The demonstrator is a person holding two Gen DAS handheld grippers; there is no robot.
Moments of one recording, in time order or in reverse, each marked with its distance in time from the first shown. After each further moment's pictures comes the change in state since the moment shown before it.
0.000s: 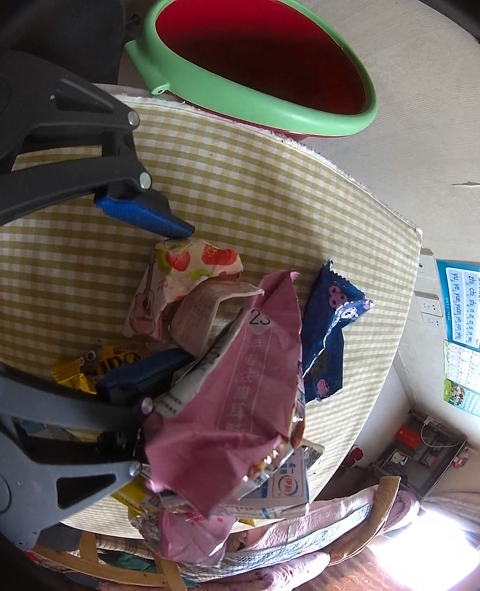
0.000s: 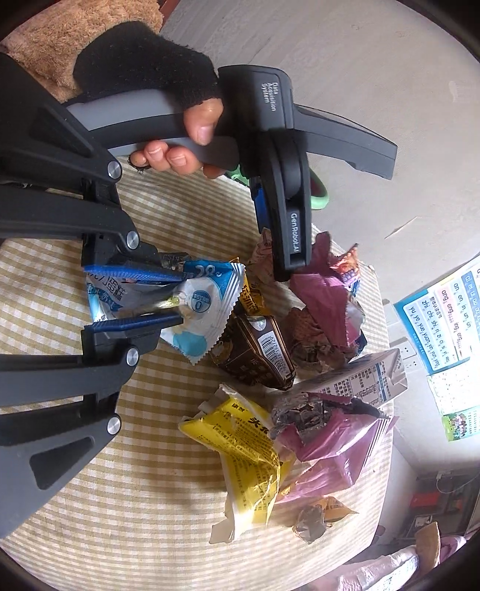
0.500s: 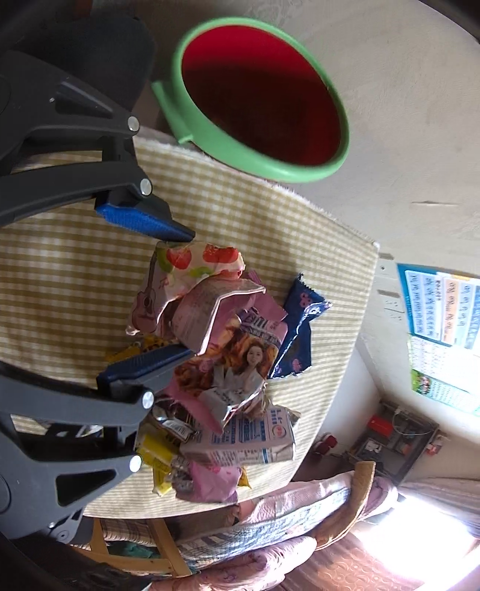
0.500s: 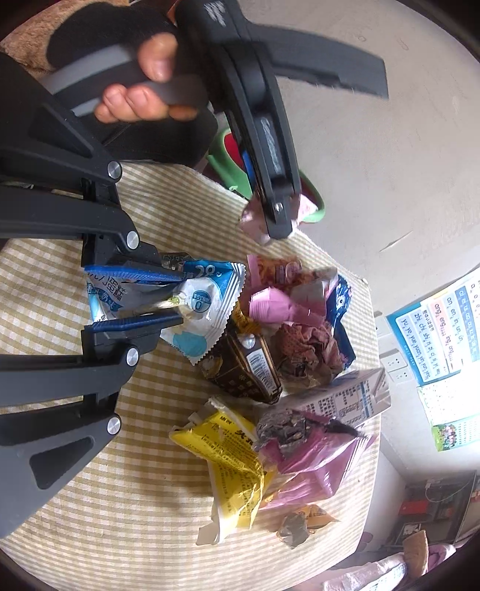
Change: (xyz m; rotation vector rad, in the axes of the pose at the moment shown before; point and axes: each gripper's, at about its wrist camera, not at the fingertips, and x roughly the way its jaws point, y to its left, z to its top) left arm -0.071 0.013 -0.030 -0.008 -0.138 -0.023; right arm -0.011 0.012 -0.006 -0.044 -0.023 0.014
